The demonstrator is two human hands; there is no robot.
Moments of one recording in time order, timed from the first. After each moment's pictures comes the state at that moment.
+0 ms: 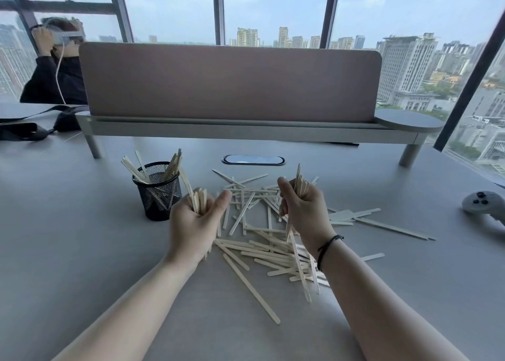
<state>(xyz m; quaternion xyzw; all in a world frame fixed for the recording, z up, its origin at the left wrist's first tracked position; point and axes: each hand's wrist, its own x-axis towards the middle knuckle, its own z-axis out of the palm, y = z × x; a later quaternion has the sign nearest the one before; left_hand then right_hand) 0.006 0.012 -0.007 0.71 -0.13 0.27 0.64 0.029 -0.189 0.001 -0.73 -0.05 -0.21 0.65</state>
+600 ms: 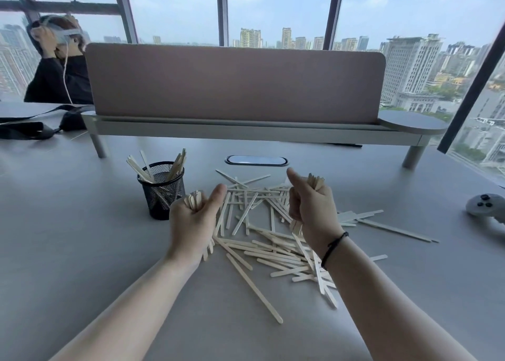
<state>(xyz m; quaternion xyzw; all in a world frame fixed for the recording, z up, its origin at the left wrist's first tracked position) 0.005 0.011 -0.003 0.67 -0.07 0.24 0.69 0.019 -0.187 0.020 -0.65 -0.04 -0.16 0.74</state>
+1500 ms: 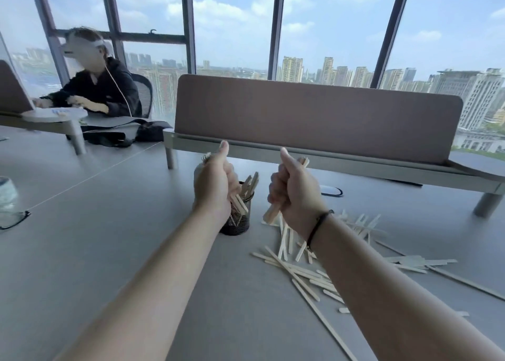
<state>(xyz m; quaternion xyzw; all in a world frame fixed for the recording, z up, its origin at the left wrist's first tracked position) 0.038 0.099 0.093 0.50 0.03 0.18 0.85 0.049 -0.034 0.094 -0.55 -0.06 0.02 0.83</state>
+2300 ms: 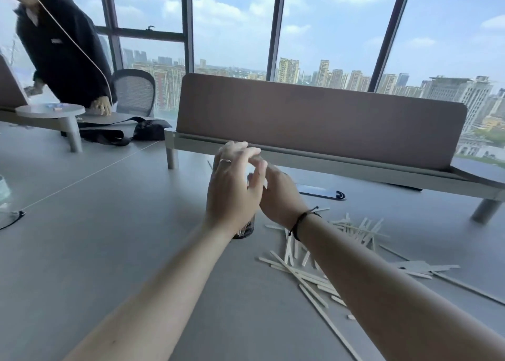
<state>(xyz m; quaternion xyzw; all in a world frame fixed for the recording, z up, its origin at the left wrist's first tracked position) 0.052 0.108 0.069 0.79 -0.12 0.48 0.35 0.069 -0.006 0.080 -0.87 -0.27 -0.19 0.37</state>
